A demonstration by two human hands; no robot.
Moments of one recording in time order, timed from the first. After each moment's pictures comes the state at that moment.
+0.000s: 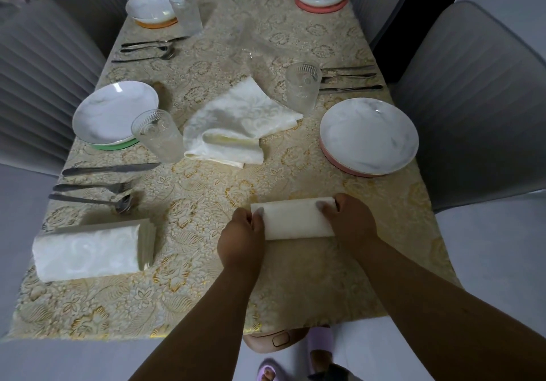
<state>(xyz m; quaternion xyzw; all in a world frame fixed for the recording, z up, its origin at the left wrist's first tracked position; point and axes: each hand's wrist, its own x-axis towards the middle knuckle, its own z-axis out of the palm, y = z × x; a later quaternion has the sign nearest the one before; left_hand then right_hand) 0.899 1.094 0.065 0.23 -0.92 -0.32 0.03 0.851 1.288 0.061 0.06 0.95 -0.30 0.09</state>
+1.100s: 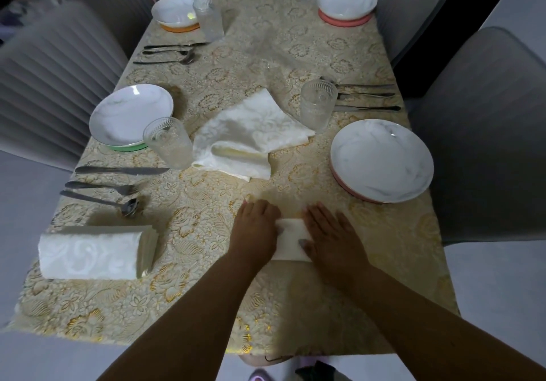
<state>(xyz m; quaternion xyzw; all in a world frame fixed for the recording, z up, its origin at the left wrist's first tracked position) 0.850 1.091 0.068 -0.05 -0.99 -0.11 -0.05 0.849 1.277 0.048 -0.23 0.96 -0.06 0.10</state>
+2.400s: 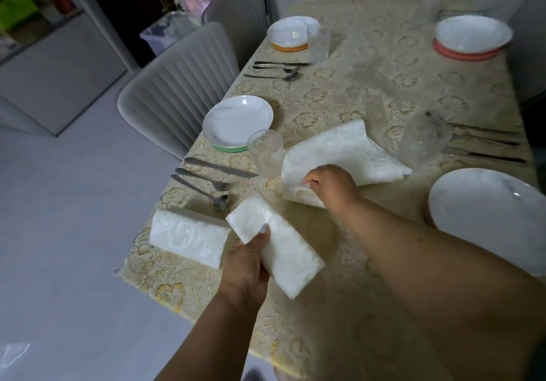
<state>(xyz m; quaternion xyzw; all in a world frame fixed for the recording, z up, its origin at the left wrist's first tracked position) 0.914 1.011 0.137 0.44 -0.35 -0.82 0.10 0.712 1.102 0.102 -0.35 0.91 -0.21 0.07</state>
